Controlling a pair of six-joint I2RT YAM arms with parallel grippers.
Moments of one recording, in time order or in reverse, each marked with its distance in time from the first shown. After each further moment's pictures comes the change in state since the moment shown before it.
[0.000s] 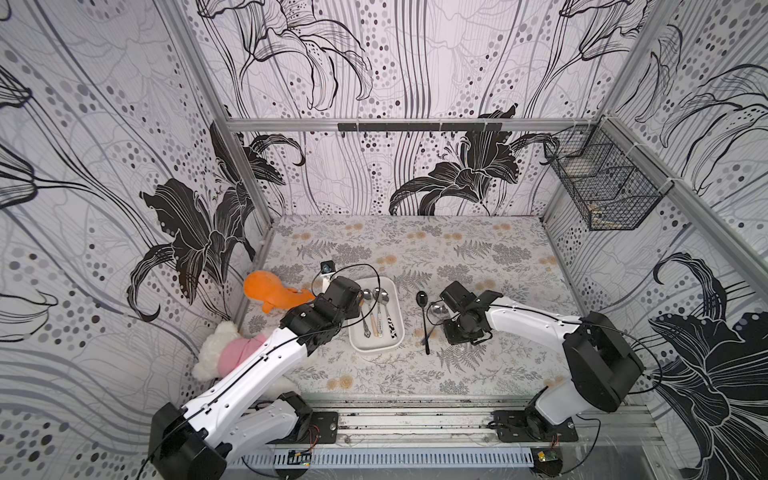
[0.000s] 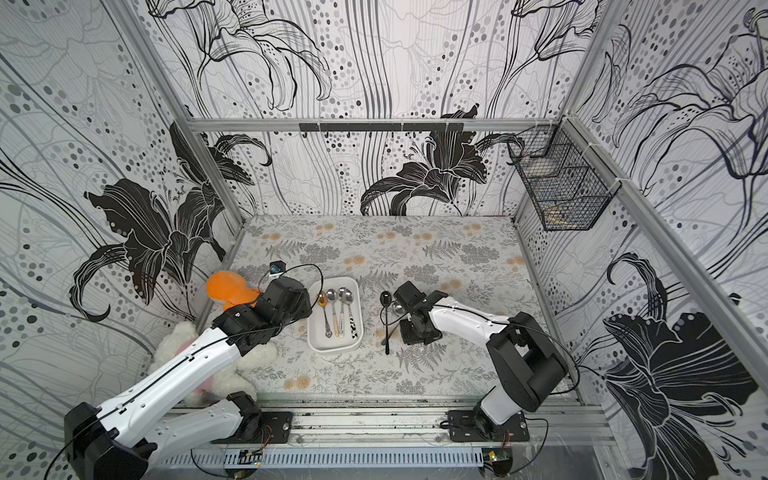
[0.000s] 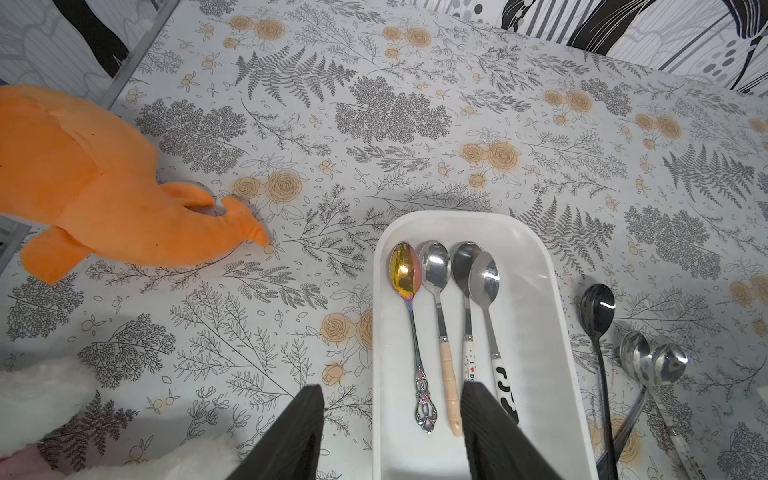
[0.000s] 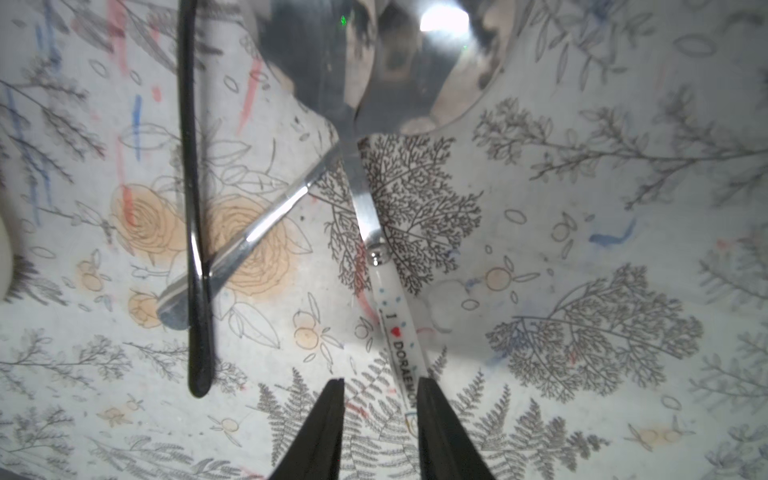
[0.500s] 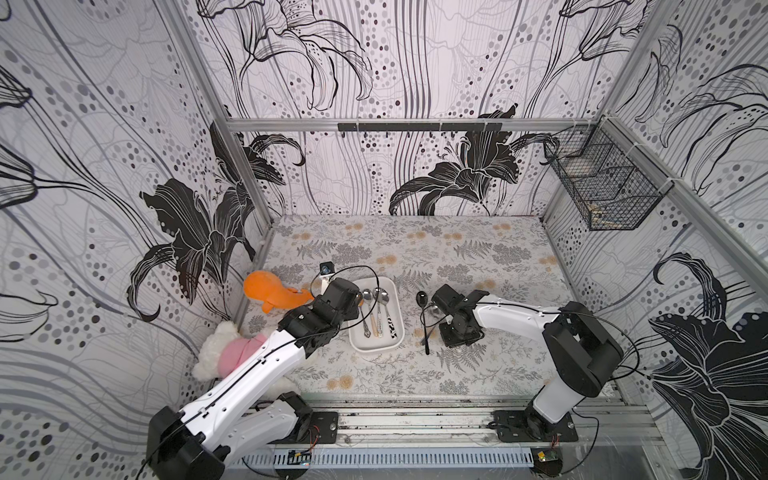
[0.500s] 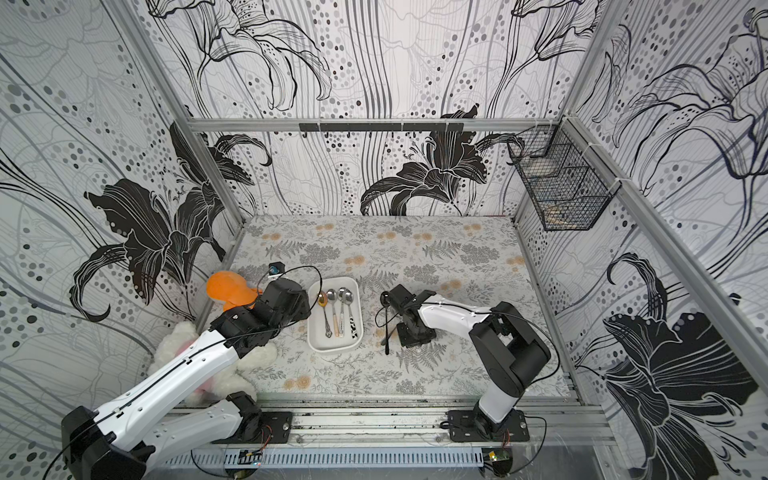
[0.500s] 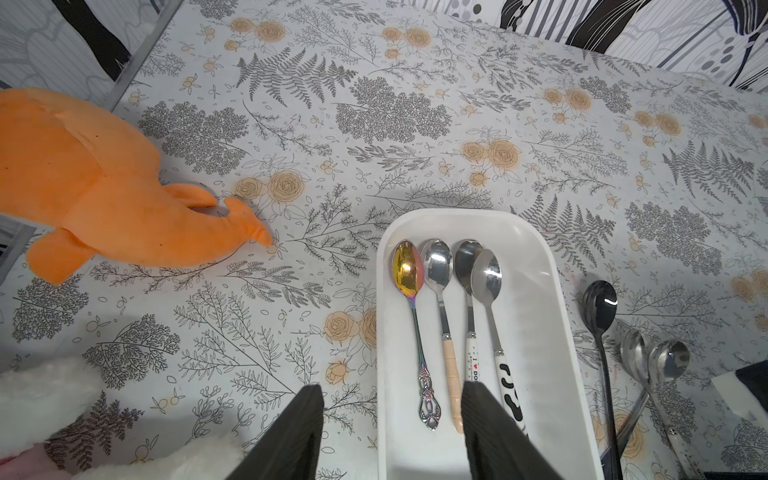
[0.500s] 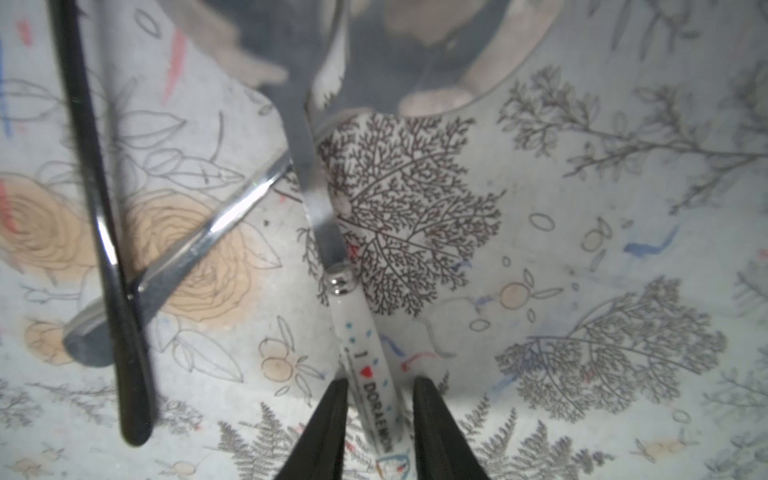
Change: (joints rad) left arm 0.000 -0.025 -0.012 0.000 0.000 0.009; right arm 0.025 0.103 0.047 -0.026 0.057 0.000
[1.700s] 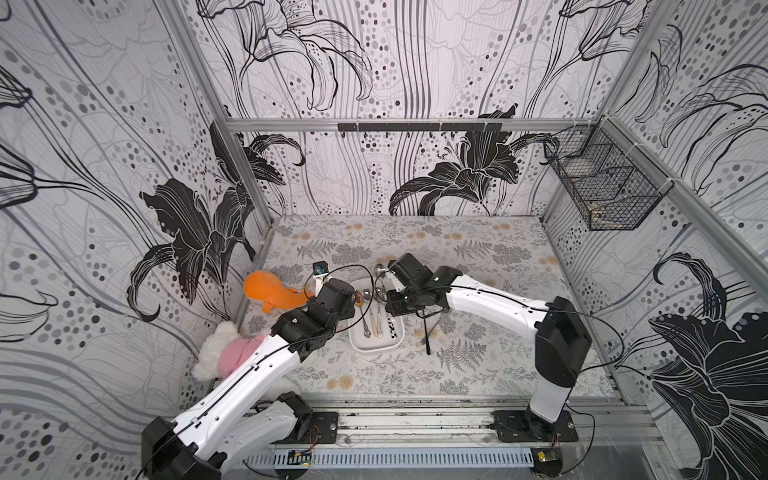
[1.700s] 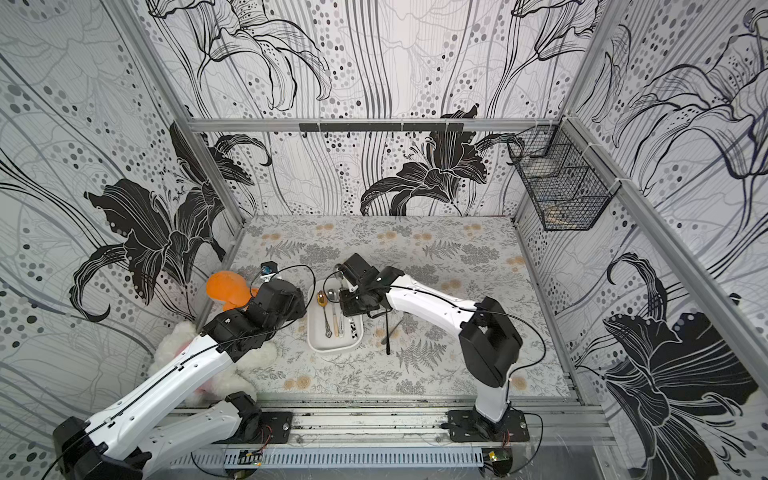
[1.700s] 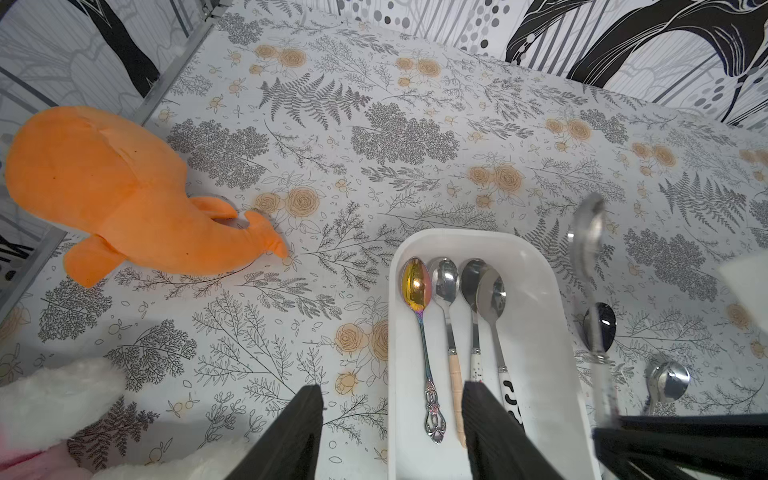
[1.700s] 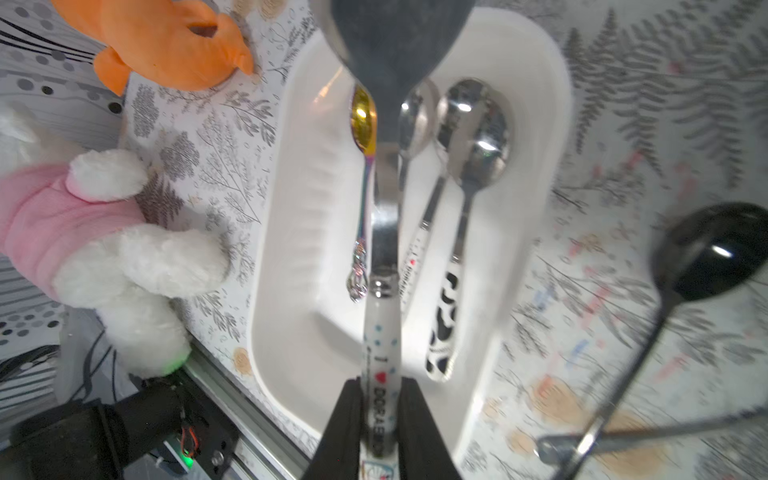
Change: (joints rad) left arm 0.015 -0.039 -0.005 -0.001 -0.039 -0.005; right arm 0.182 0.209 0.598 0.079 -0.222 0.140
